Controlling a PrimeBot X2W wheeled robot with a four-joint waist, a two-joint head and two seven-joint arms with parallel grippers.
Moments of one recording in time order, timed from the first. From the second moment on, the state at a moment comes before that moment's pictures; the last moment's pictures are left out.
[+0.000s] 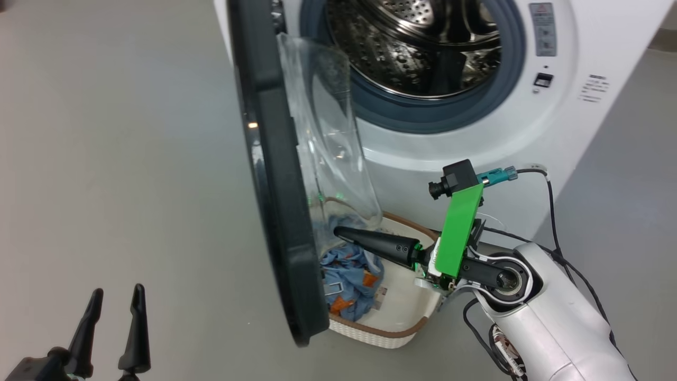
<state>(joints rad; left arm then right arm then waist) 0.02 0.16 -0.01 0.13 -0.40 -0.13 -0.25 -0.59 -0.12 0.44 0.39 1.56 0.13 0.72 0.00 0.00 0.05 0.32</state>
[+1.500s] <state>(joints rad) 0.08 0.15 -0.01 0.10 -0.35 -0.13 -0.25 -0.30 -0.30 0.46 0.11 1.24 0.13 0.04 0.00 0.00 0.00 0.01</state>
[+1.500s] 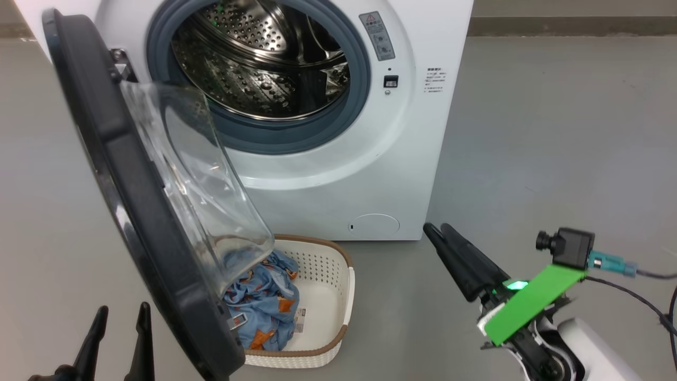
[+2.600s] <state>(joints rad) 0.08 0.13 -0.01 0.09 -0.35 -0.13 -0.25 -0.08 -0.19 0.07 0.19 0.46 0.13 -0.25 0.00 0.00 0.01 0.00</state>
